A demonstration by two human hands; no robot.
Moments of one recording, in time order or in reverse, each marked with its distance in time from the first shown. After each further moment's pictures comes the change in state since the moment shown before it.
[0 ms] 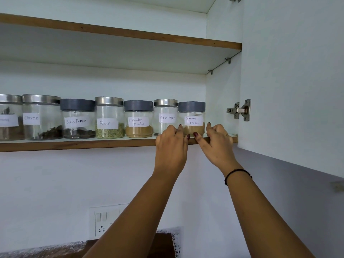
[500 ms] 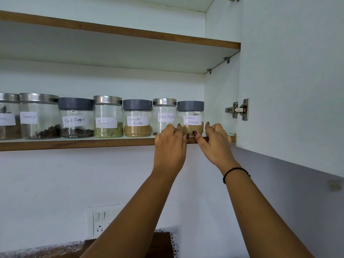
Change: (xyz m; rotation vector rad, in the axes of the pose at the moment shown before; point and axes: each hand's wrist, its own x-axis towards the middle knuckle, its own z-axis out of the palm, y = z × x) left_hand 0.000 0.000 -0.001 -0.005 0.003 0.003; right_hand 0.001 0.000 0.001 0.005 0.005 0.002
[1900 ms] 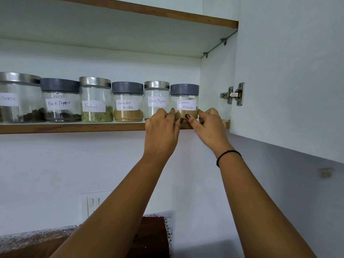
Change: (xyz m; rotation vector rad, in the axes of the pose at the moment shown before) left_hand 0.001 0.002 0.000 0.001 0.021 -0.005; right_hand 0.004 0.001 -0.008 0.114 -0.016 0.011
